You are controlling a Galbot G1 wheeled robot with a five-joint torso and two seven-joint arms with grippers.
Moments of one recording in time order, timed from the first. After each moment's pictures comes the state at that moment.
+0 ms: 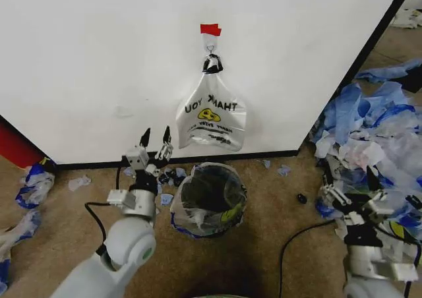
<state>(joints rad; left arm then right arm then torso) 1.21 -1.06 -0.16 -2.12 -0.50 -0.20 -0.47 -1.68 1.34 0.71 2.10 0.33 0.53 -0.01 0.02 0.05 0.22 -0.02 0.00</state>
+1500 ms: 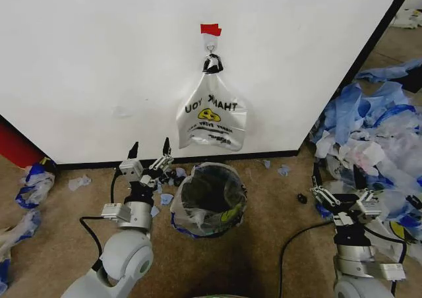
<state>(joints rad) 1.26 -1.06 -0.19 -2.15 -0.50 -0.21 -0.47 -1.65 1.32 0.68 2.10 0.37 0.52 -0.04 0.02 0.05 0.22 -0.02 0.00</state>
